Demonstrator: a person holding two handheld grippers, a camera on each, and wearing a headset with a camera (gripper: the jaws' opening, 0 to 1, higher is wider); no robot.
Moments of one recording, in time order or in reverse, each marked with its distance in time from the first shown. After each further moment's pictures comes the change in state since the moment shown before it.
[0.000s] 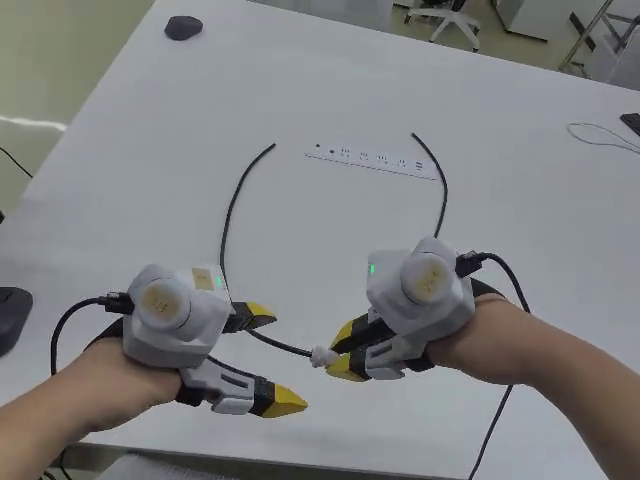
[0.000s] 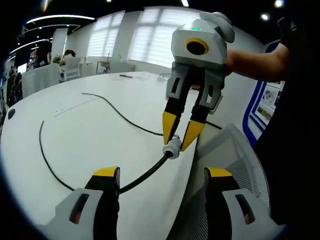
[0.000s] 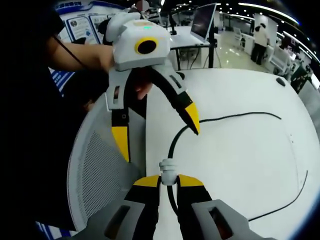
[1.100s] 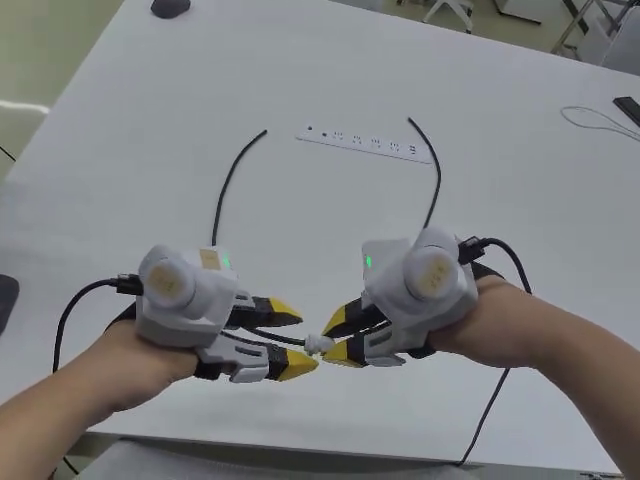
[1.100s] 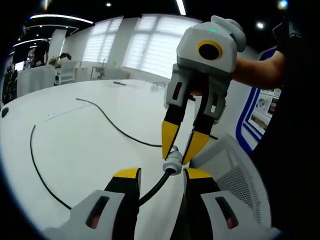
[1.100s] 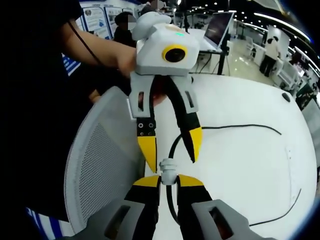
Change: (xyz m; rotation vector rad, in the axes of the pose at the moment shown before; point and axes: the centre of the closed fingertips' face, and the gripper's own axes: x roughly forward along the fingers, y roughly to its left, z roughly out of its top) left arm 0.018 -0.003 0.016 -0.015 -0.084 -0.071; right arm -0.002 0.001 0.003 -0.119 -0.003 0.008
